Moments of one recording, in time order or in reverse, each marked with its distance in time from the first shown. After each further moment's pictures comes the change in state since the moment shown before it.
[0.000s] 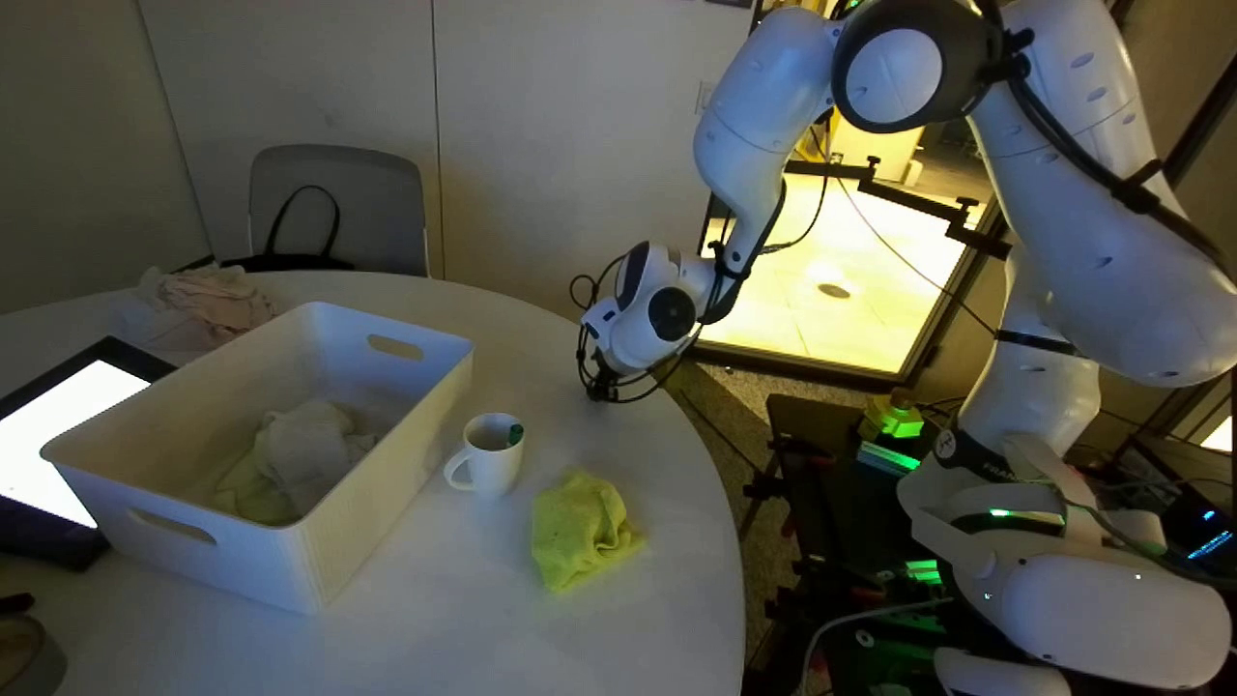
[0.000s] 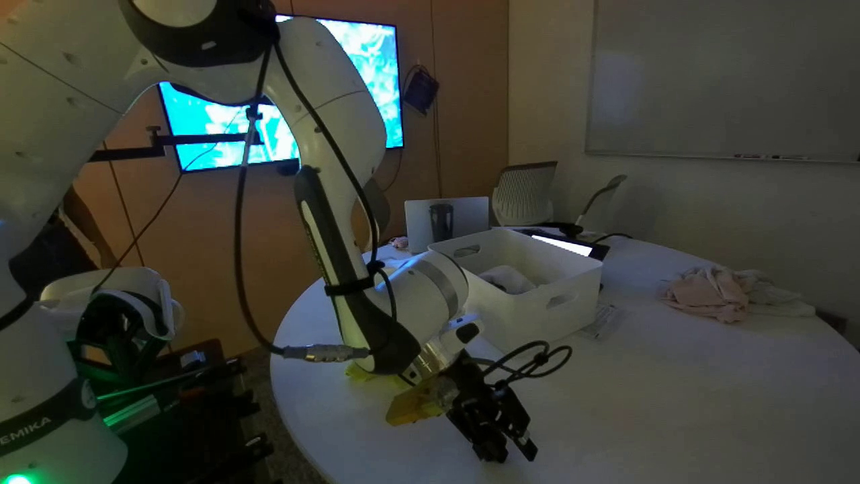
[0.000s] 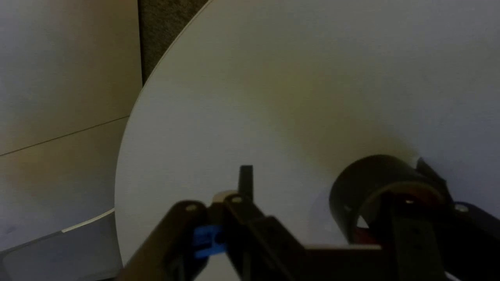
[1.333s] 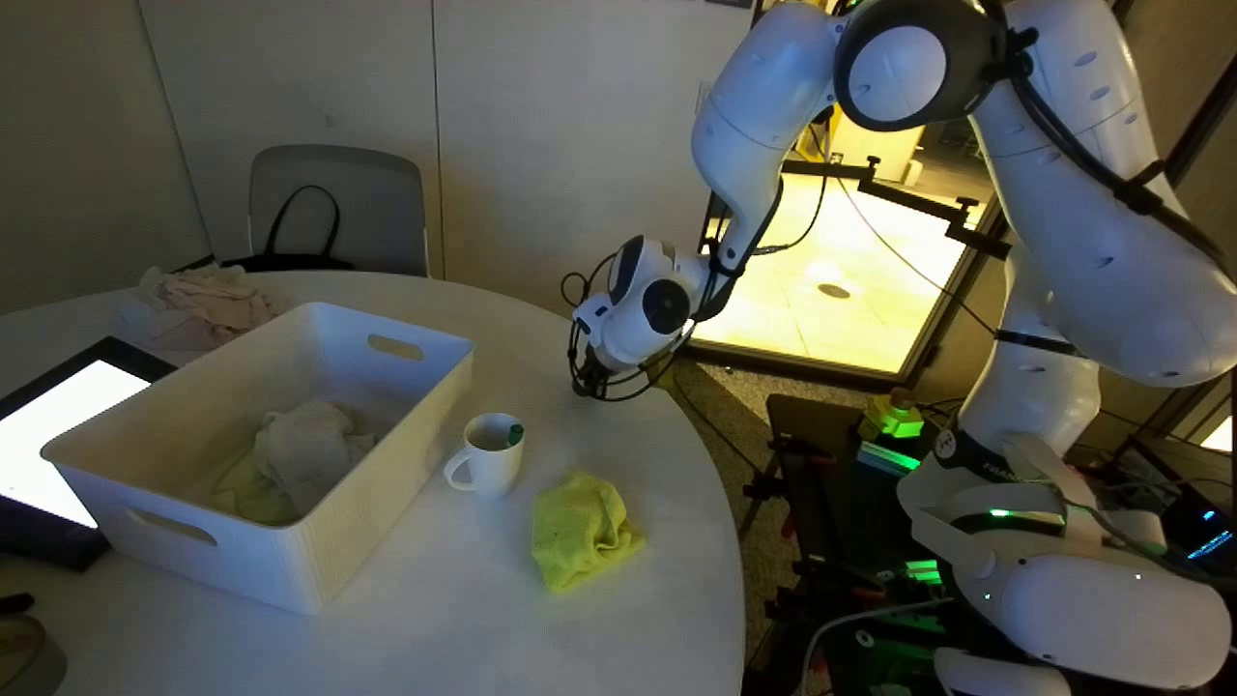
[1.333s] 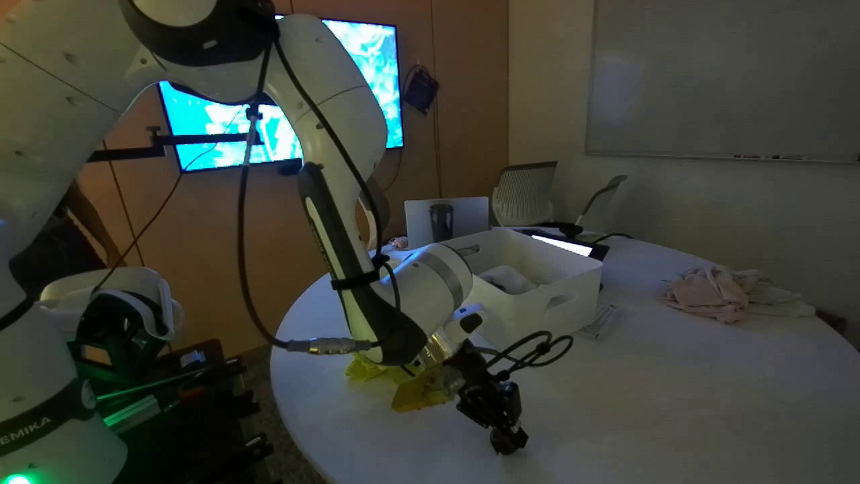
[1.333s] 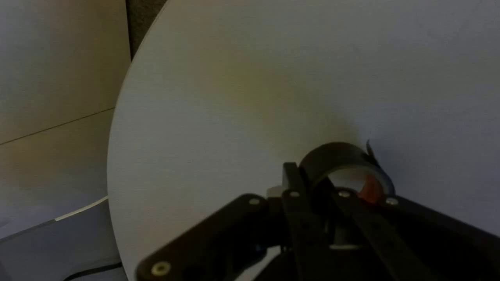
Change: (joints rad) arm 0.005 -0.008 0.008 0.024 0.014 0.040 -0.004
